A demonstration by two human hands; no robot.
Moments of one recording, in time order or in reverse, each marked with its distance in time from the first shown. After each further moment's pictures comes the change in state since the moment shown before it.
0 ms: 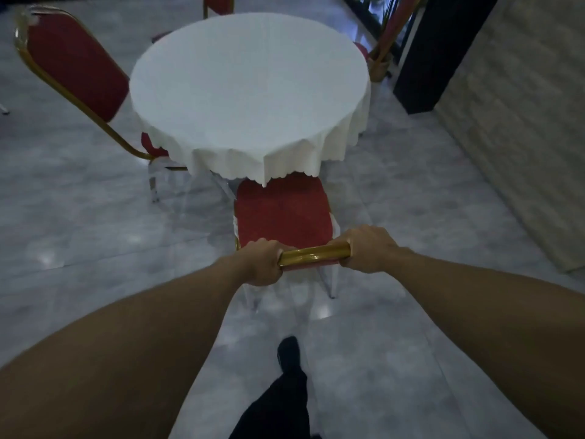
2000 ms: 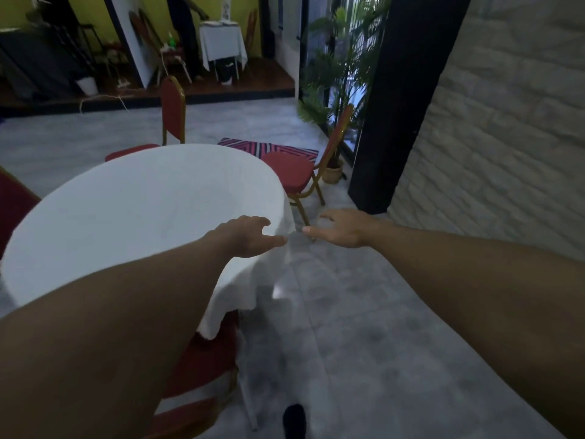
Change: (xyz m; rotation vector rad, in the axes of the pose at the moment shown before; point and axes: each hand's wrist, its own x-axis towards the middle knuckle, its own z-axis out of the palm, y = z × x) left_hand 0.415 0.230 -0.324 0.087 0.289 -0.268; right_hand 0.179 0.384 -0.371 0.114 0.129 0.154
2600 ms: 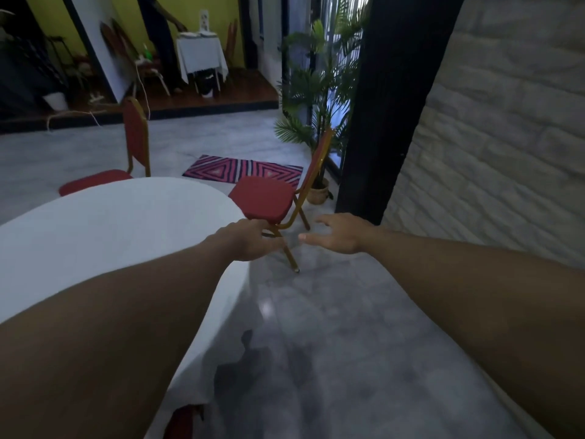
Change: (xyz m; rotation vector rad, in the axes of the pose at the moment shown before) left_hand 0.218 0.101 -0.081 -0.081 0.041 0.083; right_hand 0.186 0.130 -0.119 0.029 -0.011 0.000
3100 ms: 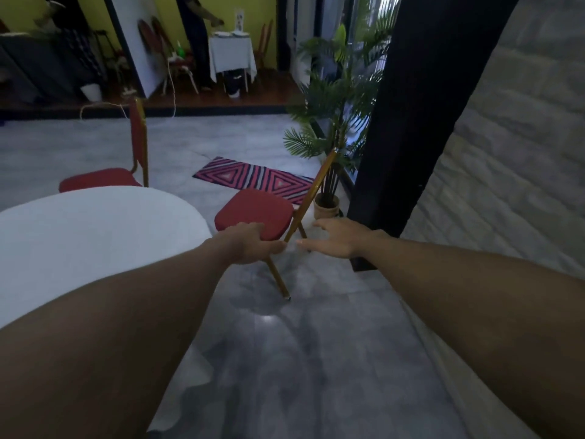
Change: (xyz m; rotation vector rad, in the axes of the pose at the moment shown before) left_hand 0.228 0.072 -0.003 -0.008 0.005 -0.159; right_hand 0.160 0.141 -0.115 -0.058 -0.069 -0.140
